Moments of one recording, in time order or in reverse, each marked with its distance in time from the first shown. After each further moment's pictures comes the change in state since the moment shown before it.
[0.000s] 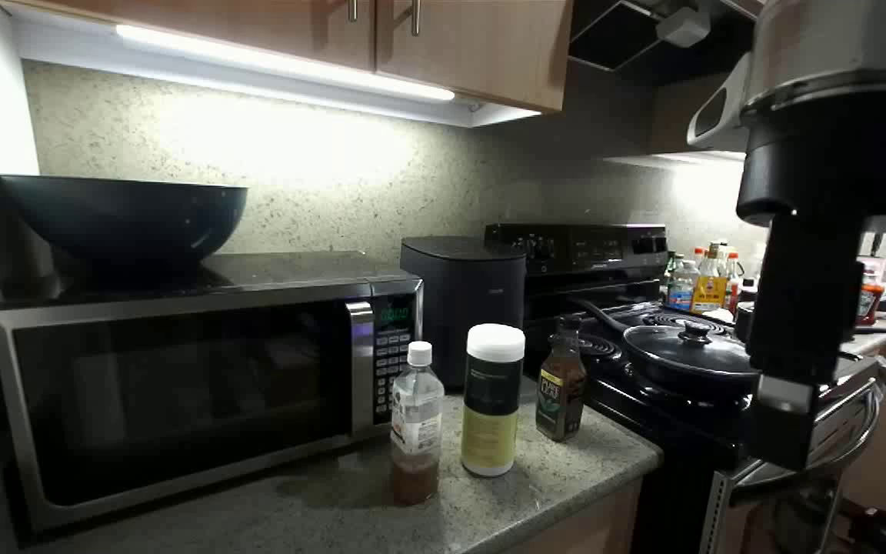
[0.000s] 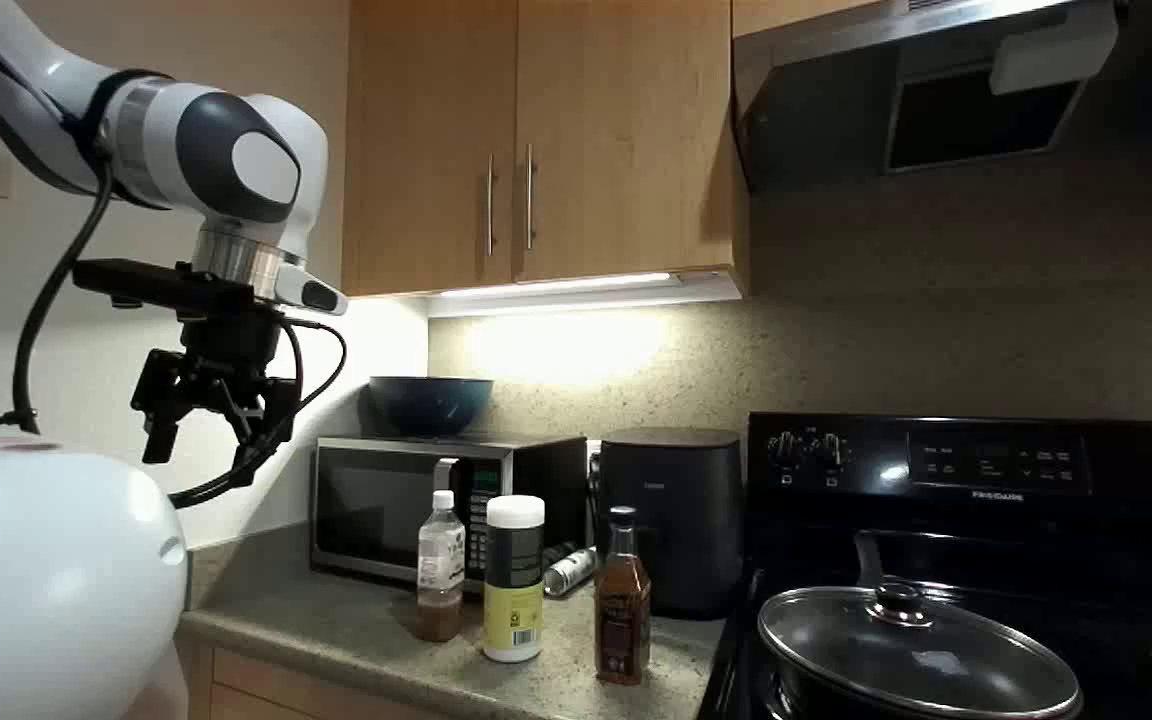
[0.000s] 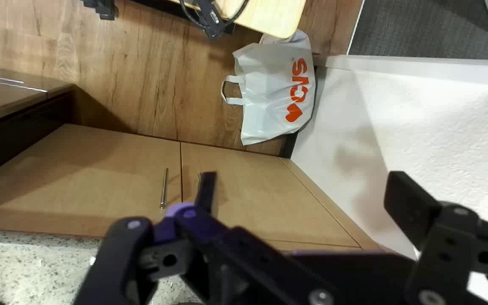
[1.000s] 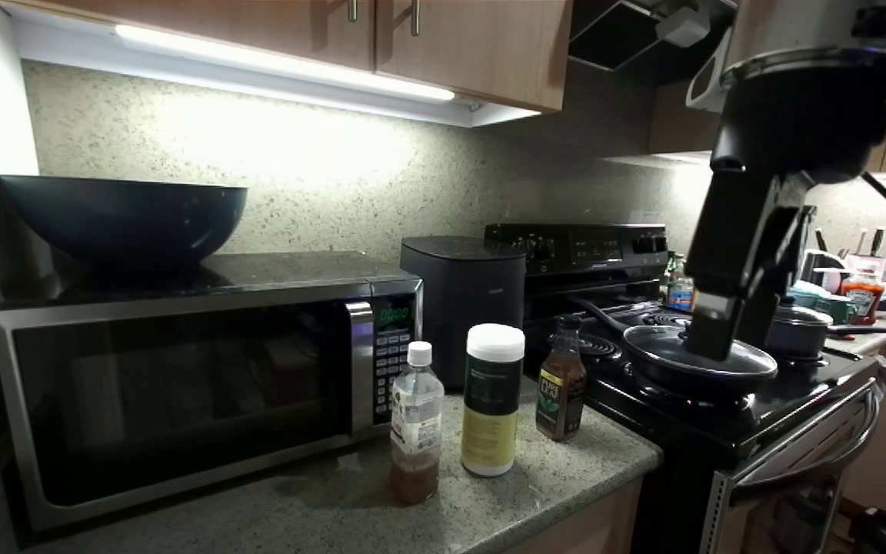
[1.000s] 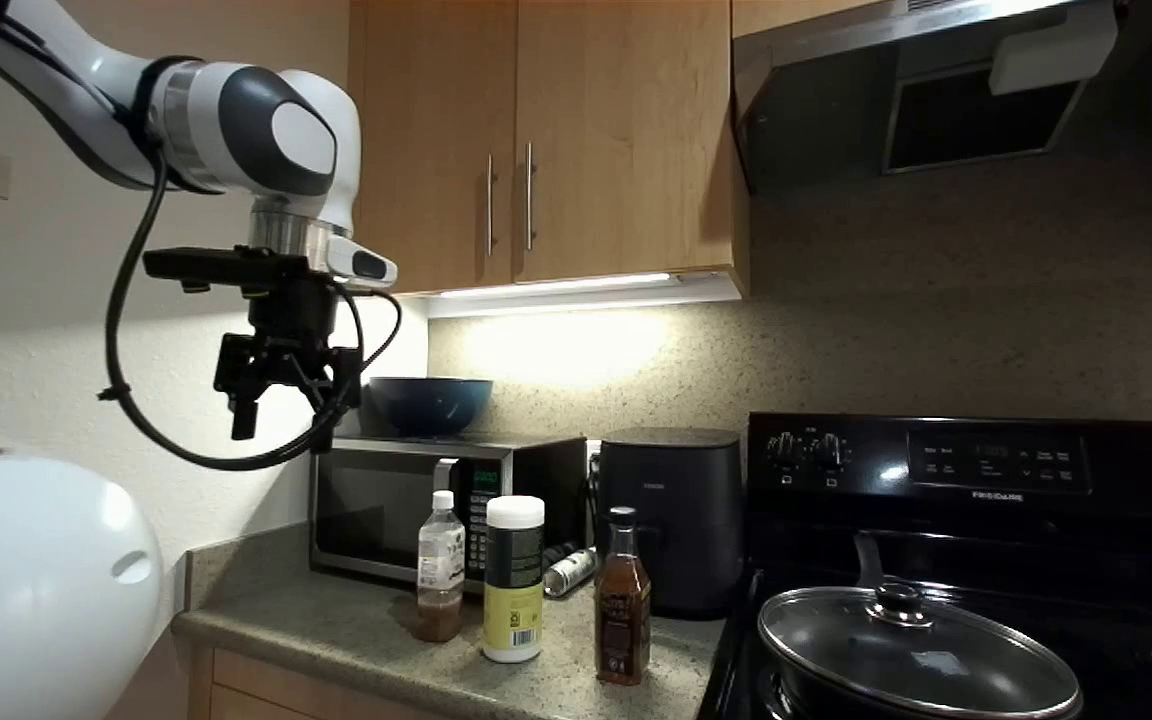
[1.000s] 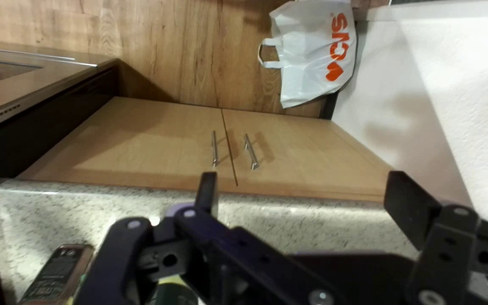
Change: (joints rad) arm -0.128 0.014 0.001 0.068 -0.104 0.013 0.011
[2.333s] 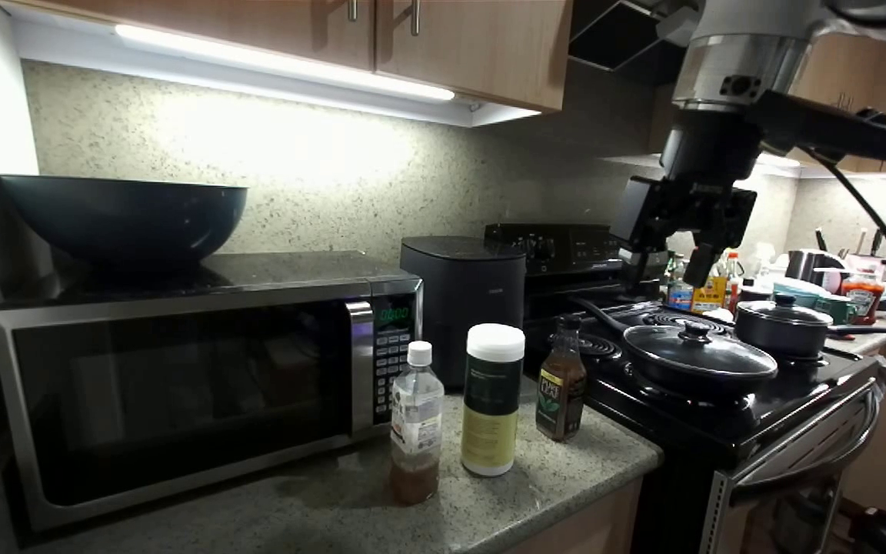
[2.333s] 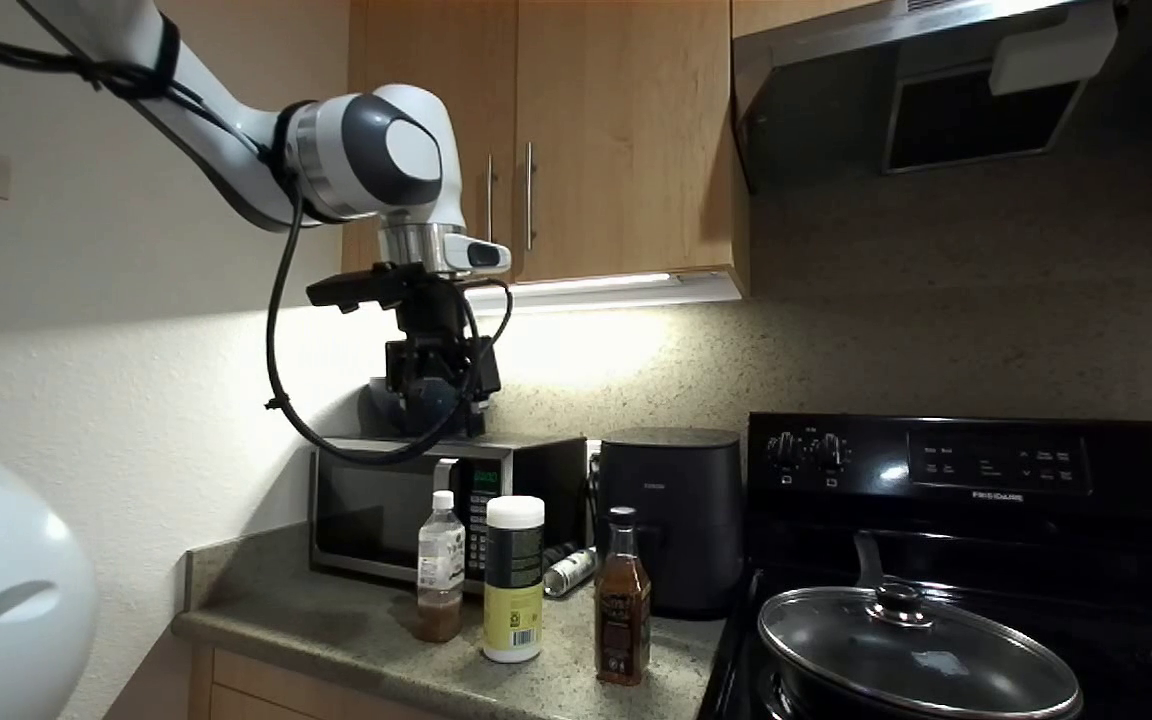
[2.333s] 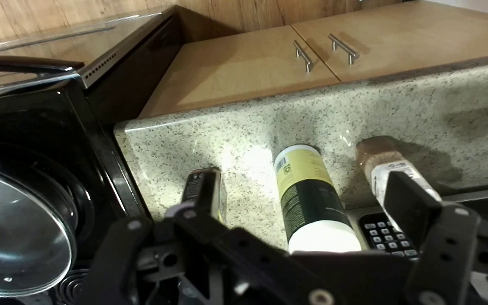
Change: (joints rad) arm -0.215 0.160 -0.030 0.084 -0.181 0.207 0.142
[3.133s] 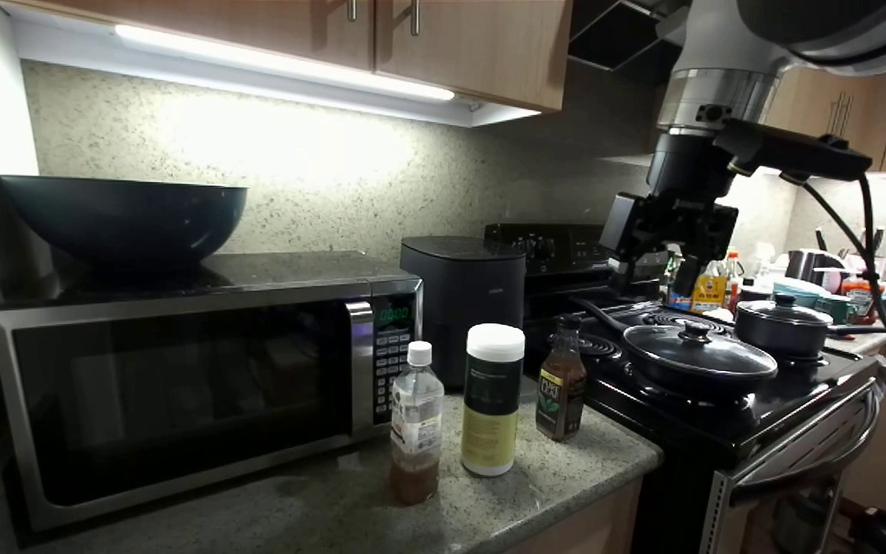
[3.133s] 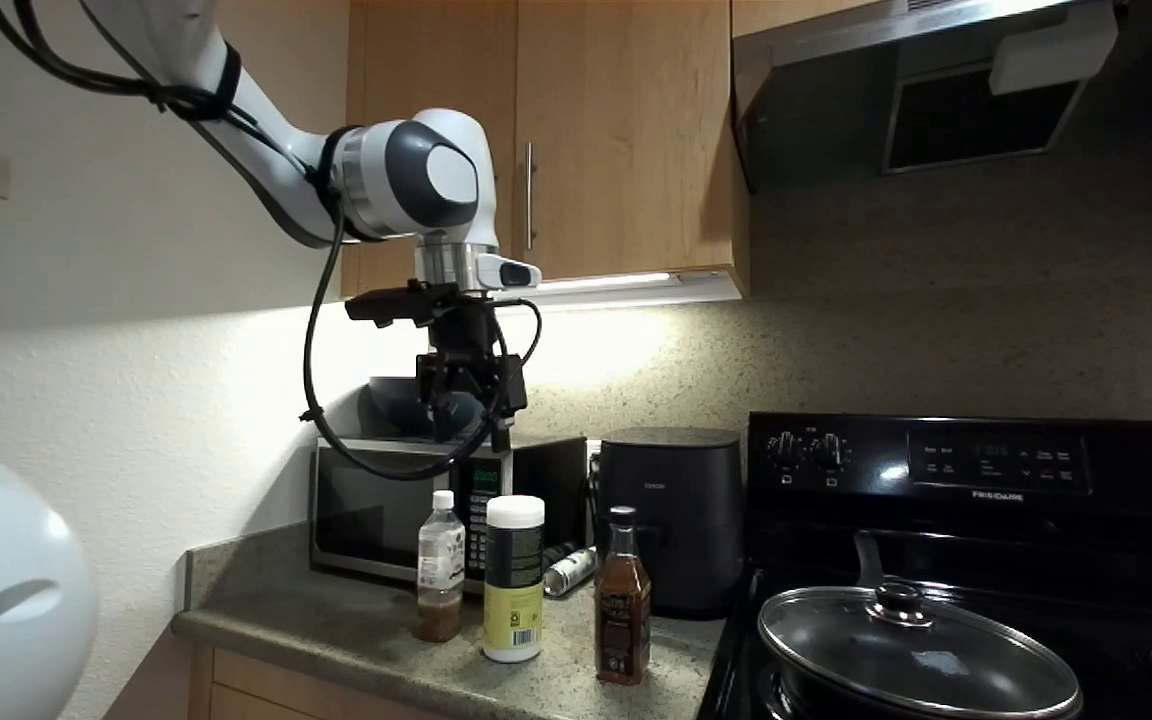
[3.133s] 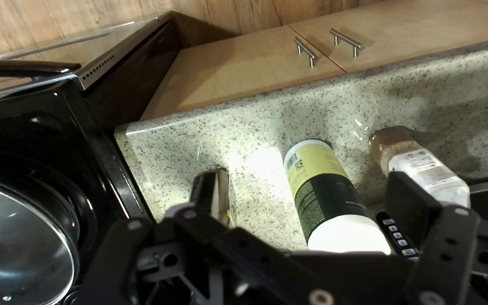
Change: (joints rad) arm 0.003 0.092 -0.057 0.031 -0.005 0.036 0.000
